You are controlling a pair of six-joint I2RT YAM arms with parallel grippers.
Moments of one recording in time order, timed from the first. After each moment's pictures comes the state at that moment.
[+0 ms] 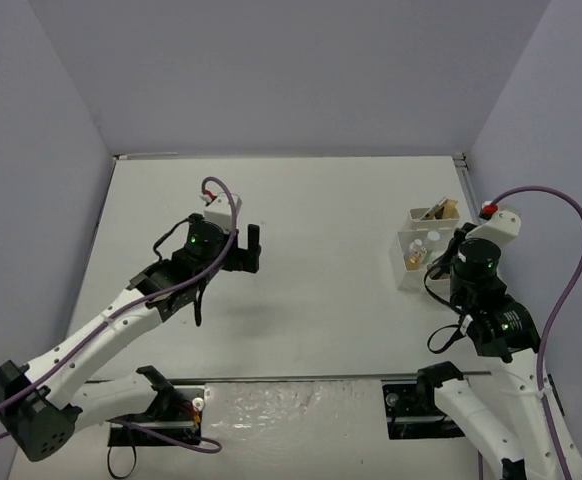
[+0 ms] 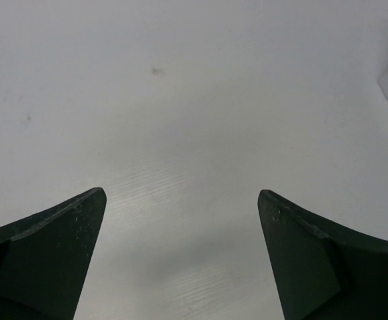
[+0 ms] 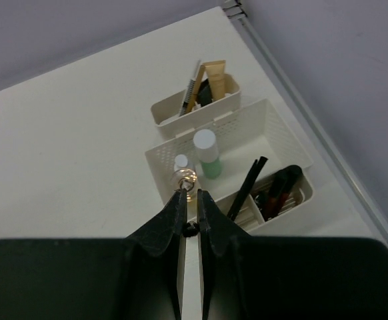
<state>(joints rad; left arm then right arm) -0.74 1.09 0.96 -0.33 -0.27 -0.26 0.27 0.66 0.92 -0.61 0.51 0.33</state>
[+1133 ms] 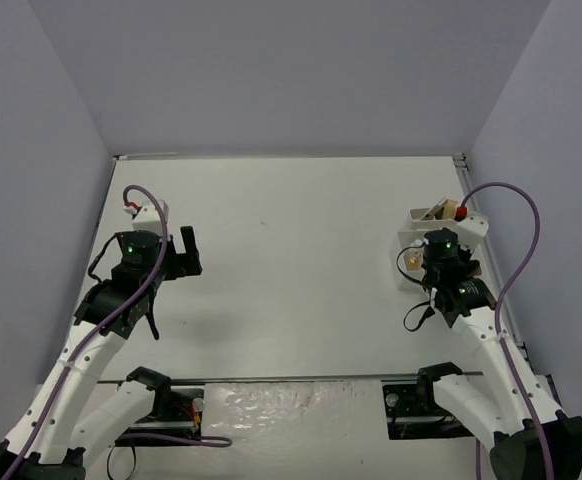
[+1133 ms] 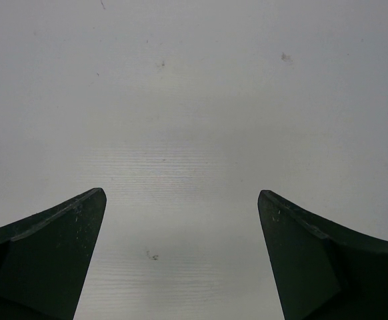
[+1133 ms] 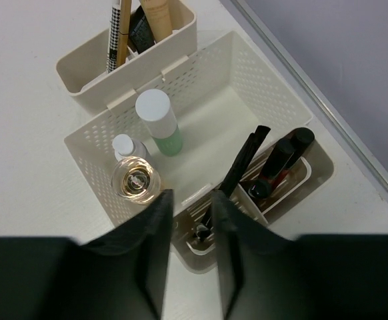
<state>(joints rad) -0.34 0.80 0.90 -0.63 -0.25 -0.27 0.20 0.87 0.69 -0.44 0.64 0.44</state>
